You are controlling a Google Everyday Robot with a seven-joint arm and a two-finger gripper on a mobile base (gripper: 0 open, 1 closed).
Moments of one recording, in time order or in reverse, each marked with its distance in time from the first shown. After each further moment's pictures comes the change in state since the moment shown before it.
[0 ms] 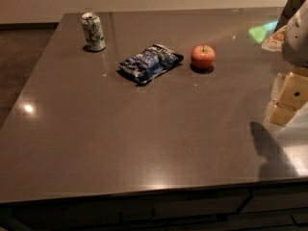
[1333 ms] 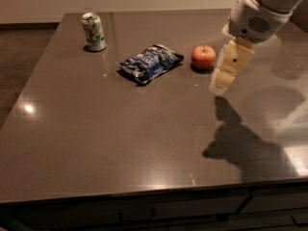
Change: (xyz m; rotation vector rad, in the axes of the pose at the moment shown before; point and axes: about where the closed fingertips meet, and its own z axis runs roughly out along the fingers) arm -0.079 -0.060 0.035 -0.047 -0.096 0.078
